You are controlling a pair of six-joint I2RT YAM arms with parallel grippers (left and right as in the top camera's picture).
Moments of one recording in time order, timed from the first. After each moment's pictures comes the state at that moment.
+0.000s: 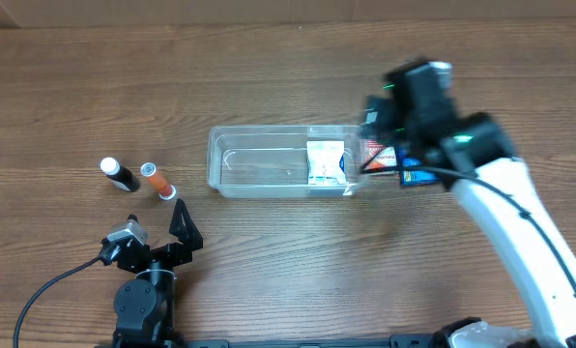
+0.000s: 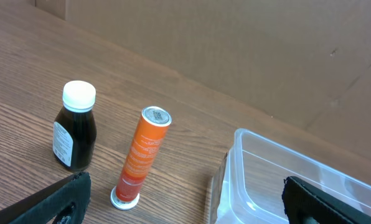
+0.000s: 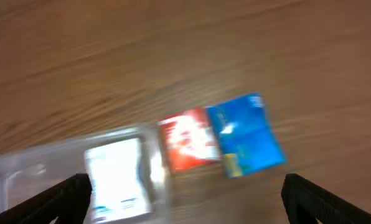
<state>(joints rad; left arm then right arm) -0.11 0.02 0.06 -0.19 -0.22 -0.44 0.32 1.46 1.48 -1.02 0.26 0.53</state>
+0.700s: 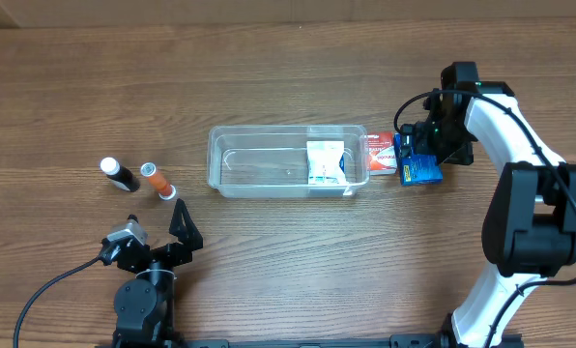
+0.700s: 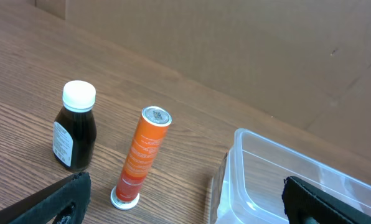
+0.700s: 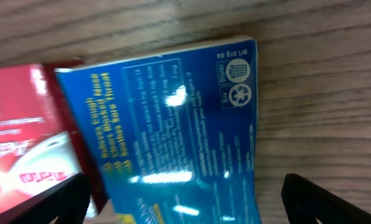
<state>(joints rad) -0.11 0.02 0.06 -0.19 -0.22 -0.44 -0.04 2.03 1.48 -0.98 -0.09 0.06</state>
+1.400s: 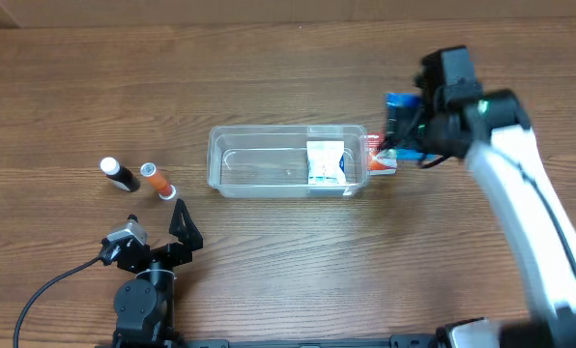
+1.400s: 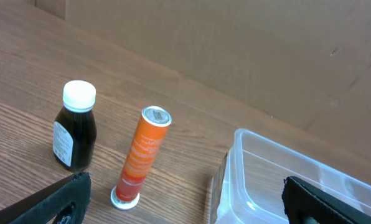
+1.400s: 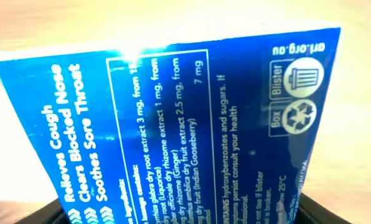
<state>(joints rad) -0.11 0.02 0.06 -0.19 -0.22 -0.44 0.28 1.52 1.51 -1.07 -0.01 0.34</state>
